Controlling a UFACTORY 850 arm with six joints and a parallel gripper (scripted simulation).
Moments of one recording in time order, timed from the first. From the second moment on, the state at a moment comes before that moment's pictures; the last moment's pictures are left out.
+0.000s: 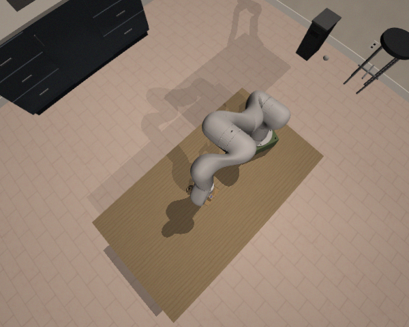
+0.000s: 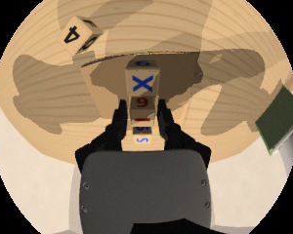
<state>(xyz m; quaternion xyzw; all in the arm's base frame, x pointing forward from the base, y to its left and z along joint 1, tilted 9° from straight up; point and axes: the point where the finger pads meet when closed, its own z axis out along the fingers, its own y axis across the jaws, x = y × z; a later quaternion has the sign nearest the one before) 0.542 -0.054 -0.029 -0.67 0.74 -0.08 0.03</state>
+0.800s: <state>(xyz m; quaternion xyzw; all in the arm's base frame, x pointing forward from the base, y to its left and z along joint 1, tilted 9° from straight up) 0.536 -0.051 0.010 -0.67 0.74 -0.09 0.04</state>
